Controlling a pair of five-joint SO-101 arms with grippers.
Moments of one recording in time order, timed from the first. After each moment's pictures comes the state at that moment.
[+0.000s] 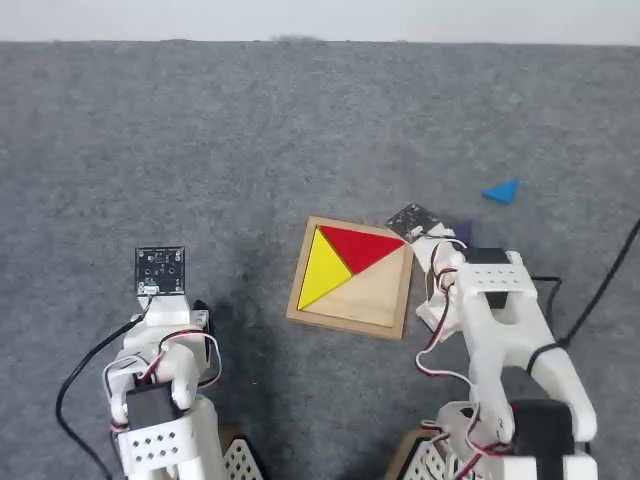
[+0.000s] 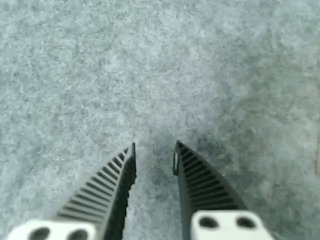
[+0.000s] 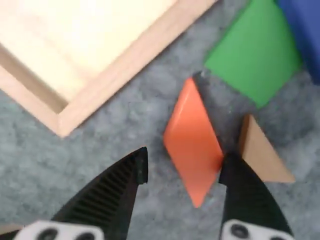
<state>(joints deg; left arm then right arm) -19.7 -101.8 97.0 69.4 -5.1 -5.2 -14.9 53.5 58.6 36.3</state>
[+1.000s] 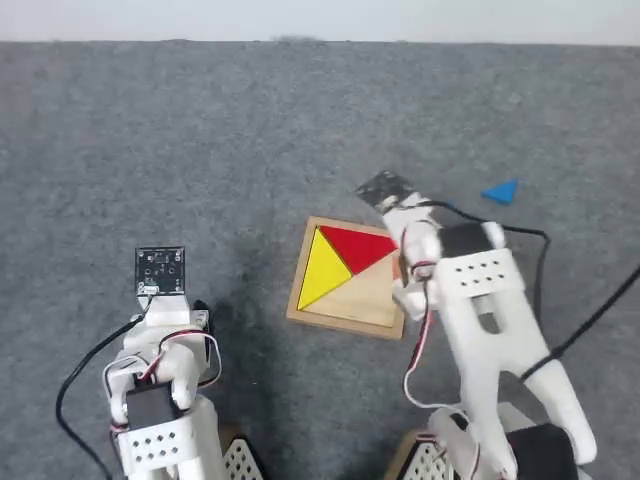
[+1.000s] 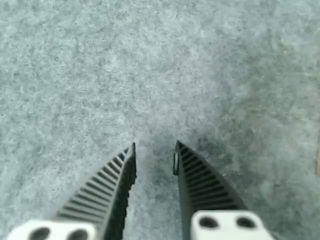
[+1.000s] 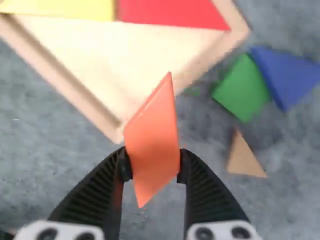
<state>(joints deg) -19.7 -101.8 97.0 69.4 -5.1 -18.6 -23.9 38.9 75.6 25.8</state>
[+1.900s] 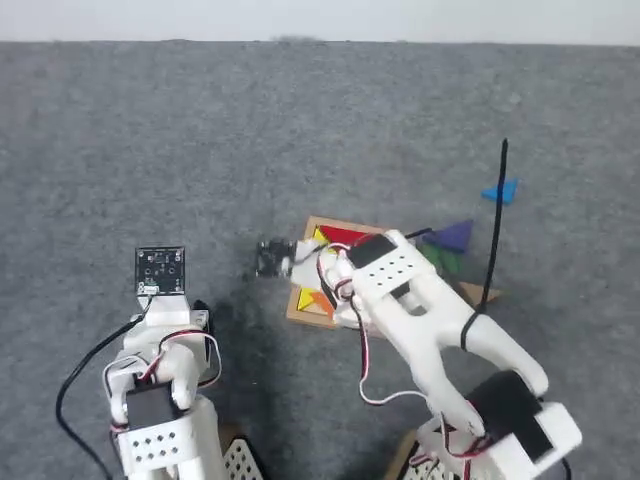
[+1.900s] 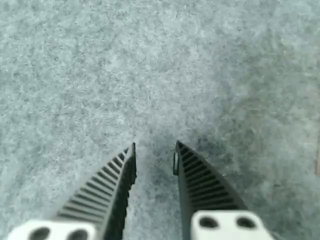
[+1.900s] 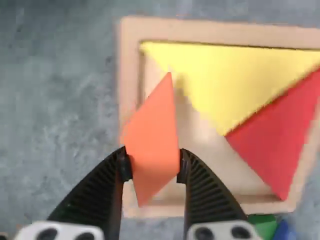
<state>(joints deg) -19.7 -101.8 97.0 69.4 -5.1 -36.6 -7.0 36.2 60.6 42.8</state>
